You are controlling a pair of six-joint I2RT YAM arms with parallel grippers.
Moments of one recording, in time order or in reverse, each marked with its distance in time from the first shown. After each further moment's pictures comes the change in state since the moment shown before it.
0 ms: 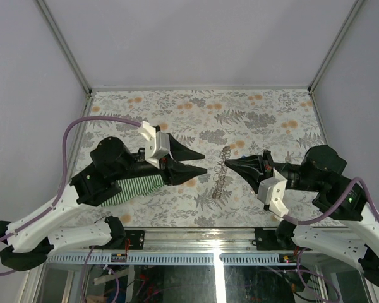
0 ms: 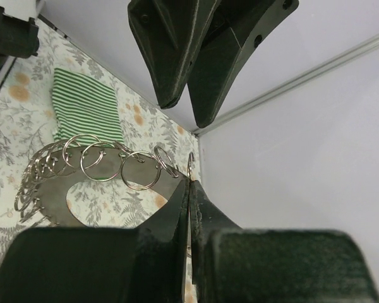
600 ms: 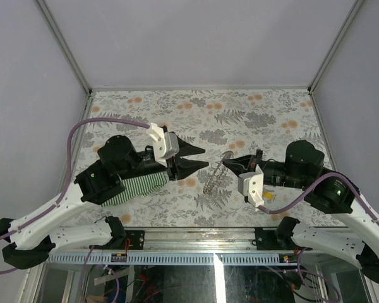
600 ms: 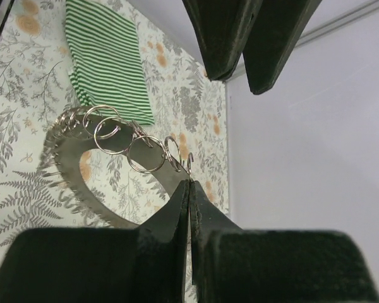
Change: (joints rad) left arm -0.004 0.024 0.002 -0.029 -0.101 0.106; right arm 0.000 0.051 0.006 -0.150 0.122 -0.071
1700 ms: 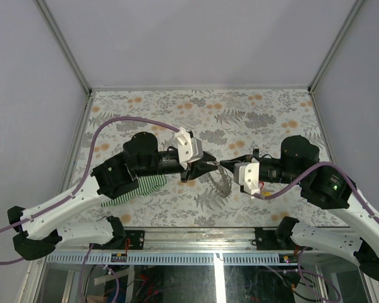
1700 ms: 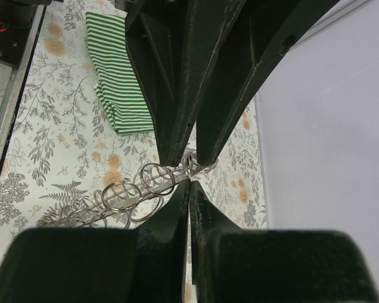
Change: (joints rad) left arm -0.035 0.130 0.045 -0.100 0.000 0.096; right arm 0.000 0.061 0.051 -0.035 -0.005 0.151
